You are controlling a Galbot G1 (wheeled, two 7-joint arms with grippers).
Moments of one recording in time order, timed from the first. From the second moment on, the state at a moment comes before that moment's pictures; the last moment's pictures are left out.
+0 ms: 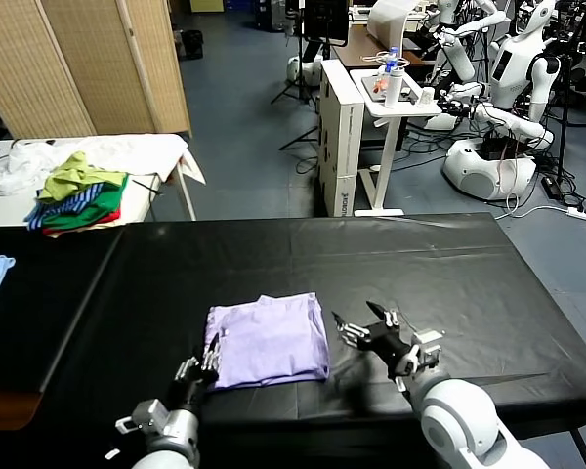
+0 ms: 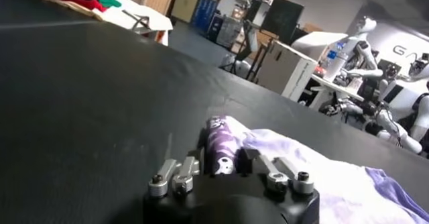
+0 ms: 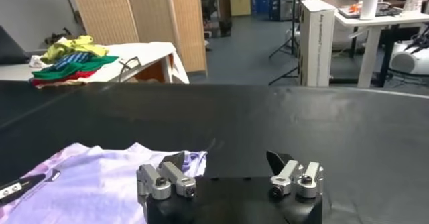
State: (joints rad) left arm 1.57 -1.51 -0.50 -1.99 -0.48 0.16 -0.10; right arm -1.25 1.01 0.25 2.13 0.64 -0.51 0.18
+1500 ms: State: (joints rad) left arm 1.74 -0.88 -0.99 -2.15 -0.49 0.21 -0.11; right arm -1.24 1.05 0.30 2.06 0.62 -0.48 0.17
